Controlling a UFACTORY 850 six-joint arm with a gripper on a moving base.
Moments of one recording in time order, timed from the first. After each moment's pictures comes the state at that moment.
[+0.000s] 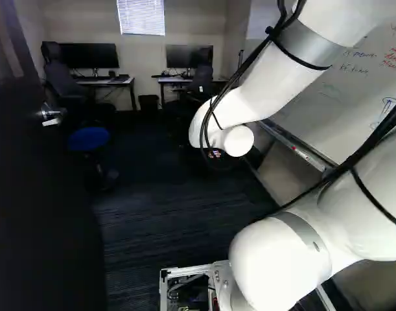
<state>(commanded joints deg) 12.9 14.7 -18.5 9.2 45.6 0.0</state>
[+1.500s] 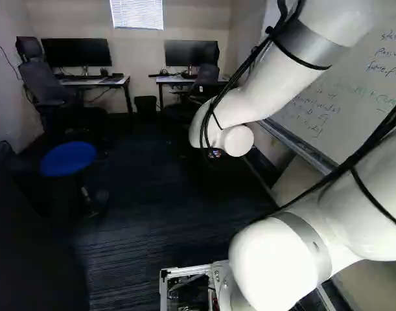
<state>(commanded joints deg) 12.9 14.7 -18.5 9.2 45.6 0.0</state>
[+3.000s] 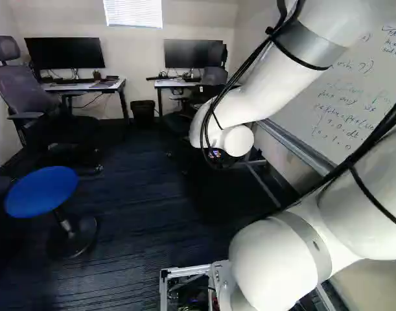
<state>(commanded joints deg) 12.9 14.7 -18.5 9.2 45.6 0.0</state>
